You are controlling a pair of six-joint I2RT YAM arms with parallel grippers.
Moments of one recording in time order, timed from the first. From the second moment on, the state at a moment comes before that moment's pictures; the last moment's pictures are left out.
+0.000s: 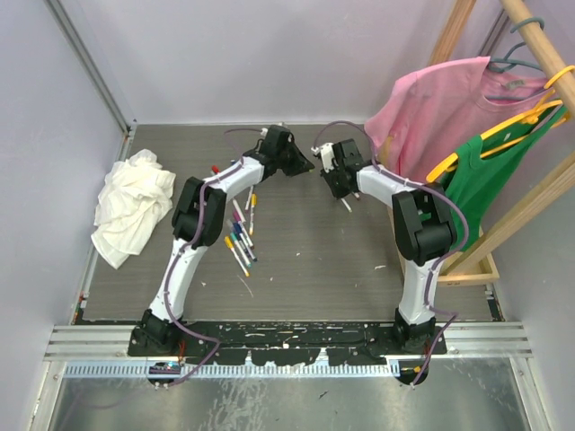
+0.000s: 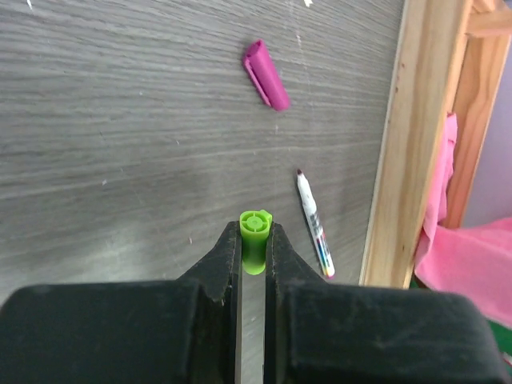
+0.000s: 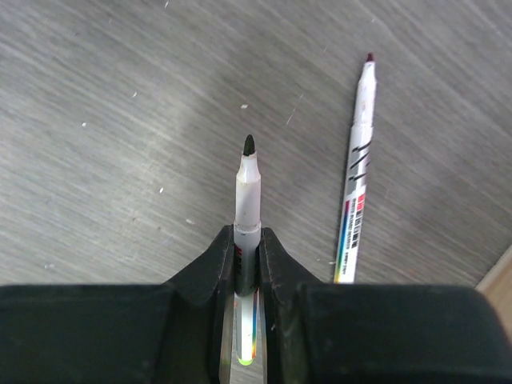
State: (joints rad) left arm -0.52 2.42 1.97 -0.15 0.21 -0.95; right arm 0.33 1.97 1.35 -0.35 -0.02 -0.28
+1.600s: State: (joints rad) left arm -0.53 2.64 2.36 -0.37 0.20 -0.93; right arm 0.26 2.07 1.48 -0.44 -0.10 -0.30
